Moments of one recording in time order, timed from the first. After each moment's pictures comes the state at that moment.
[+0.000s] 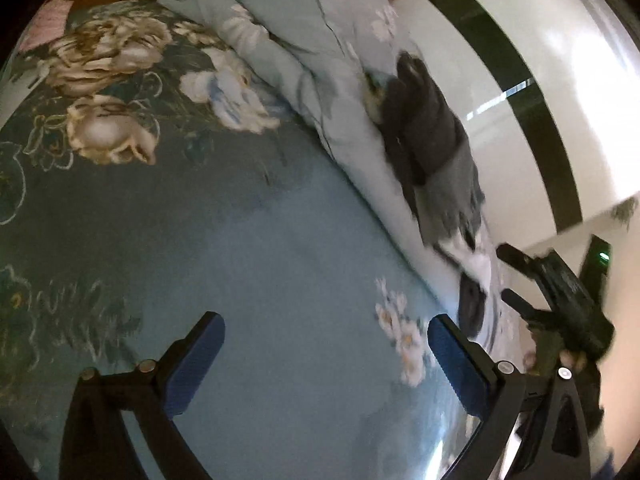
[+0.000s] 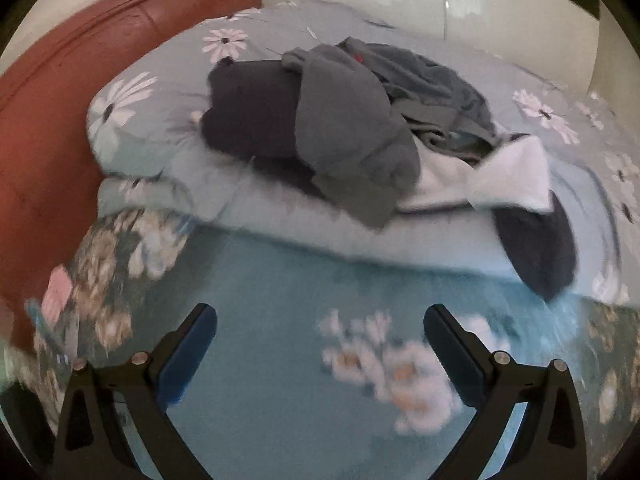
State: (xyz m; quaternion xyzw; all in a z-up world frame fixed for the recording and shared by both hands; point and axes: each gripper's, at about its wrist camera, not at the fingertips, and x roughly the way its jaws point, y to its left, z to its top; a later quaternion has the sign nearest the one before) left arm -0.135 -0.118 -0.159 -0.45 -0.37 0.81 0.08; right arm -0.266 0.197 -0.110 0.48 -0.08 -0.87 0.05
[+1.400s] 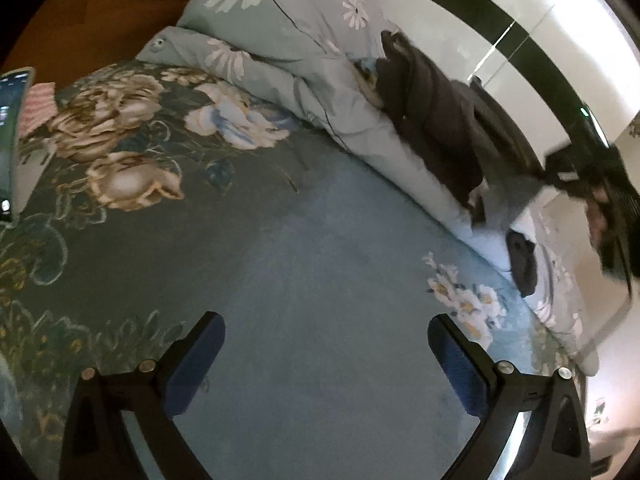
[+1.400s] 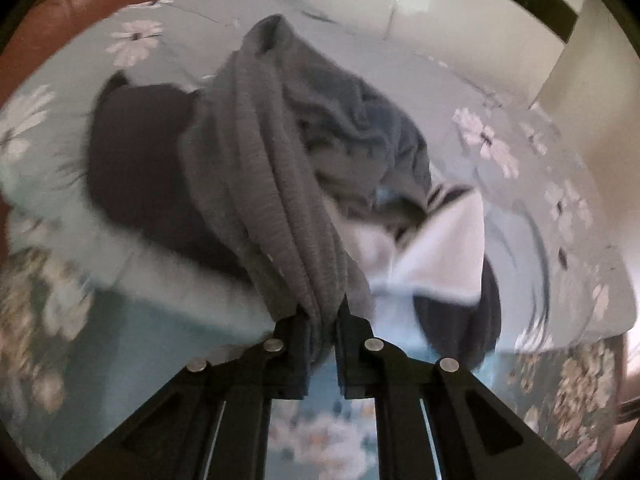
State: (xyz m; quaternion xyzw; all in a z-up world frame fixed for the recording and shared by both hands) left arm -0.102 -0.107 -0.151 -0.46 -0.22 0.86 0.07; right arm -0.316 0.219 -0.063 0.52 0.01 -0.85 -0.06
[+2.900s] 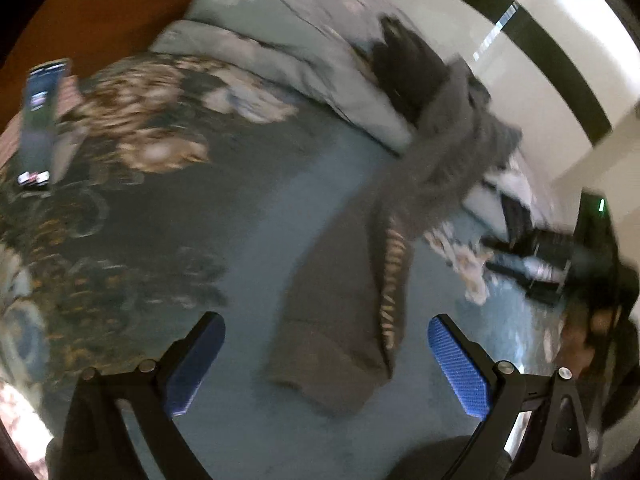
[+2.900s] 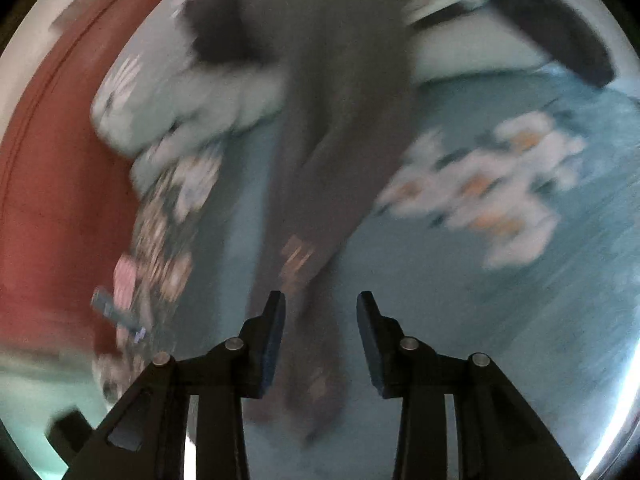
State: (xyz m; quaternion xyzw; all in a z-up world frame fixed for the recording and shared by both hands) left arm -0.057 -0.075 -0.149 -0.51 -0.17 0.84 0.07; right arm -0.189 0.225 -0.159 0.58 -0.27 -0.77 0.08
